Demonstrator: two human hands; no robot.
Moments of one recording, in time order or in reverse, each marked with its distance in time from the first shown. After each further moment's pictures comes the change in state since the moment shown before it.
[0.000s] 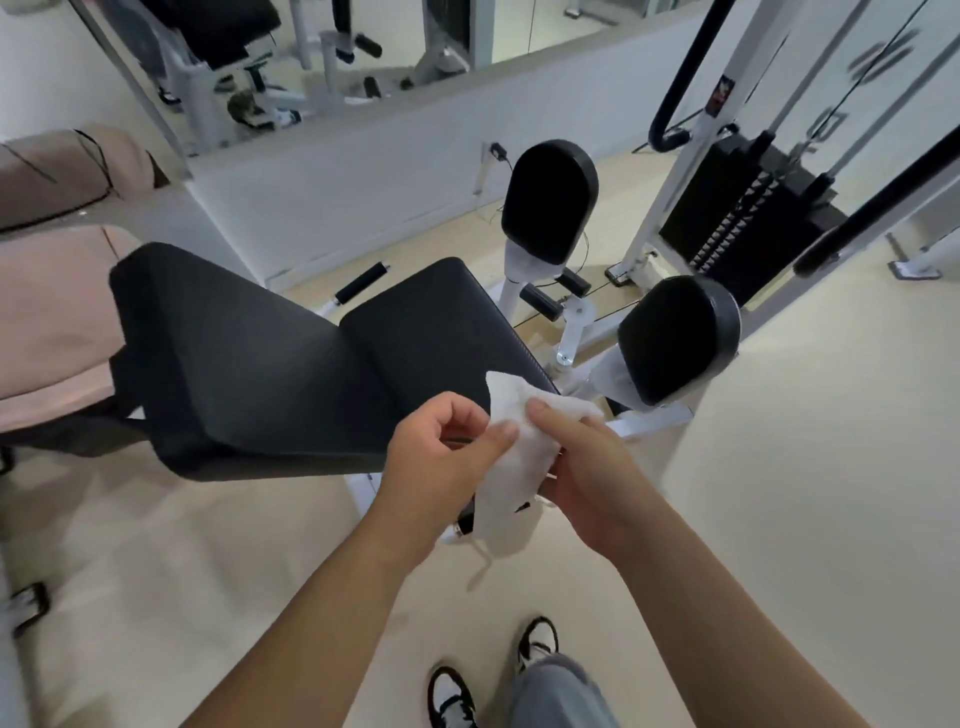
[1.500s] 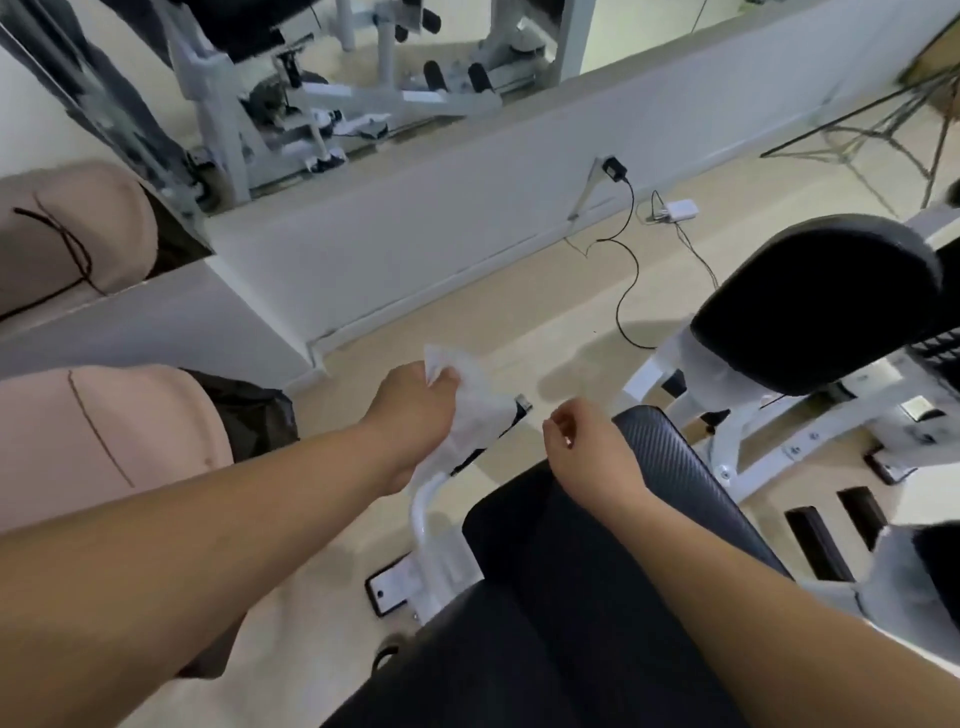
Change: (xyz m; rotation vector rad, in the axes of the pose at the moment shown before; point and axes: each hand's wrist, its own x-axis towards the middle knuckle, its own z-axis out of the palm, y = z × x) left_hand 0.563 -0.044 -0.282 0.267 0.047 -0.321; right_hand 0.553 -0.010 0.217 -1.098 0.274 -0.151
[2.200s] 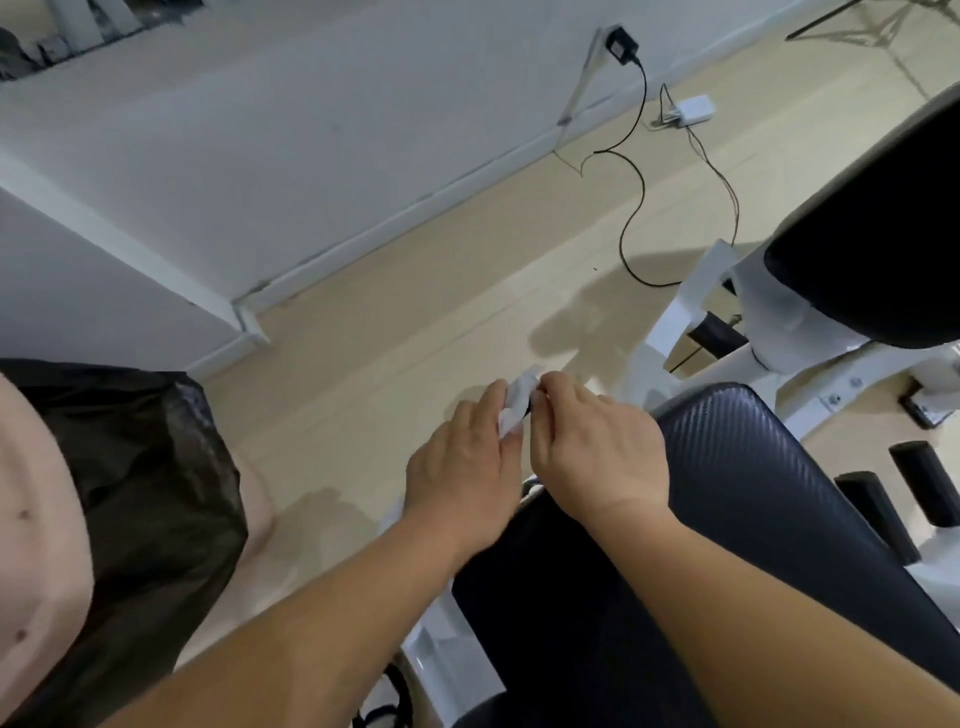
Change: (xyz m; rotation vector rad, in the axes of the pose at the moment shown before) left_hand 0.112 -0.123 0.112 0.757 -0.100 0.330; right_hand 0.091 0.059 0.093 -0.628 0.163 -0.203
